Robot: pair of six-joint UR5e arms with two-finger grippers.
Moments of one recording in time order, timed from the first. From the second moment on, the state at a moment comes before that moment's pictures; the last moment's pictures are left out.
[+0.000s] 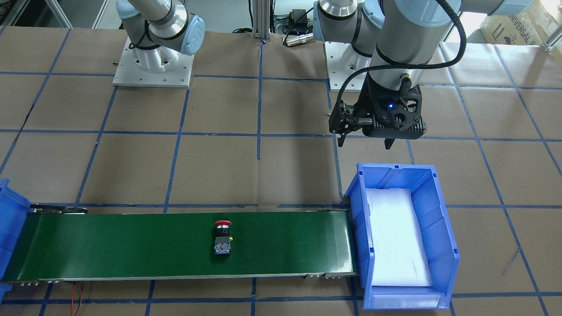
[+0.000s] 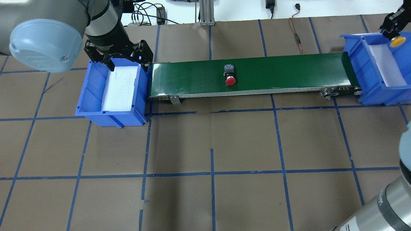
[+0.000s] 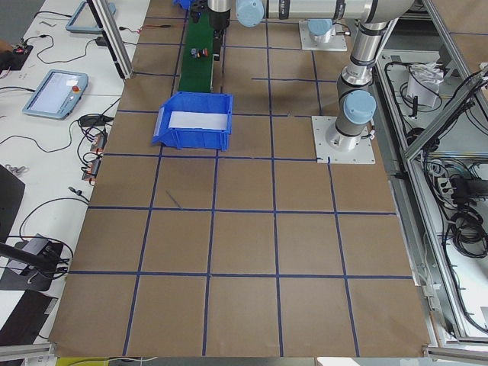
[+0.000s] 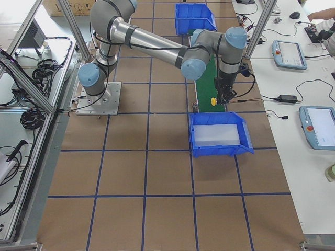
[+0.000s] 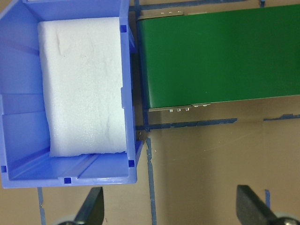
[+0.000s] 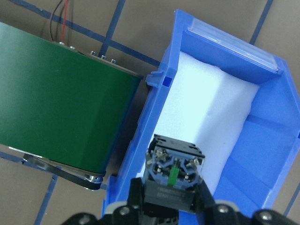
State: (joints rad) left arm -1.65 -1.68 -1.54 -1.42 1.60 -0.01; right arm 1.12 -1.10 1.22 -1.81 -1.68 -0.86
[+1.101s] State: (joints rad) left arm -1.65 -1.68 -1.54 -1.42 1.60 -0.01; right arm 1.04 -0.93 1.22 -1.91 -1.68 -0.89
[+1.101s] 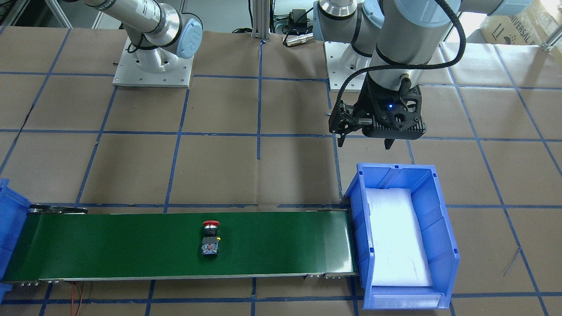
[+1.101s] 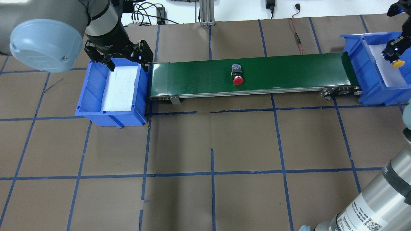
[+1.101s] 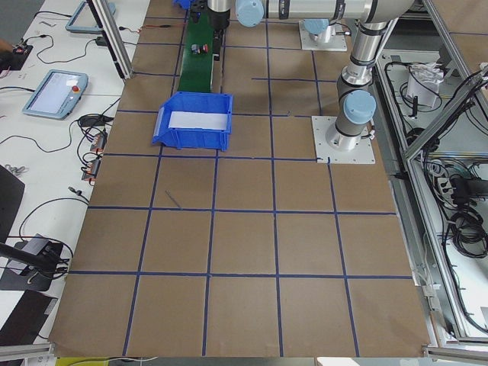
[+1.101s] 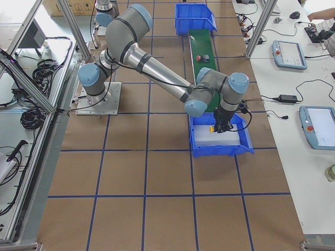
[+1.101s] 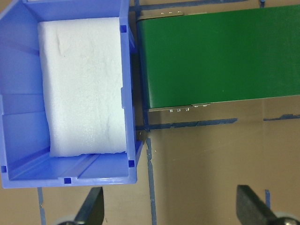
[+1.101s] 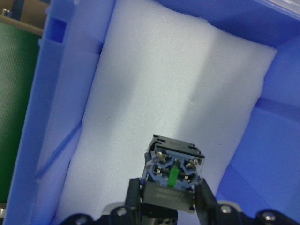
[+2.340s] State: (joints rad) left arm -1.64 -1.68 -1.54 -1.42 1.60 -0.01; right arm 1.36 -1.10 1.16 -1.74 -1.69 -0.58
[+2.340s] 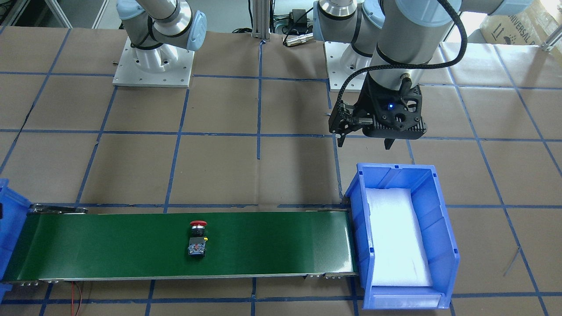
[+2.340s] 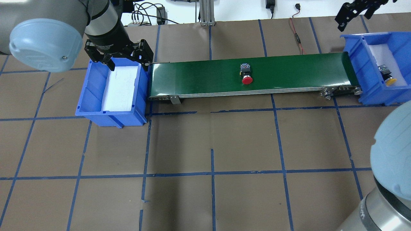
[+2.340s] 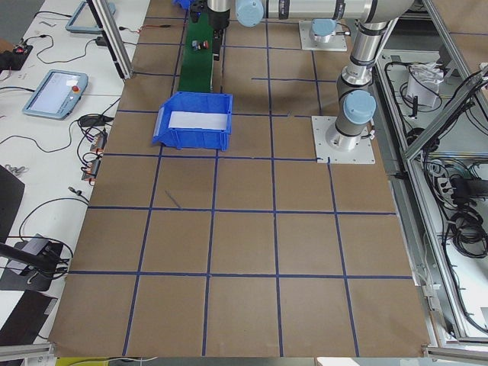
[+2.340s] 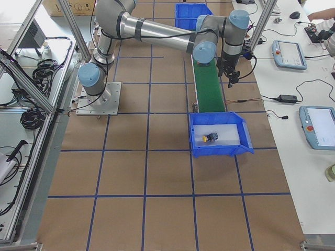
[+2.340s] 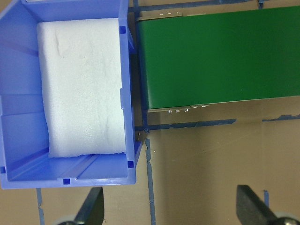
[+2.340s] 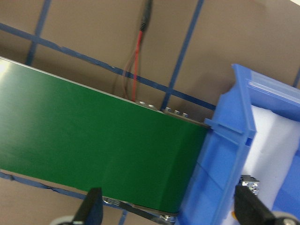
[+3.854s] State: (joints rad) left arm -1.64 -1.68 -1.54 -1.42 1.60 -0.01; right arm 1.62 -0.99 1.31 -1.87 -1.59 -0.05
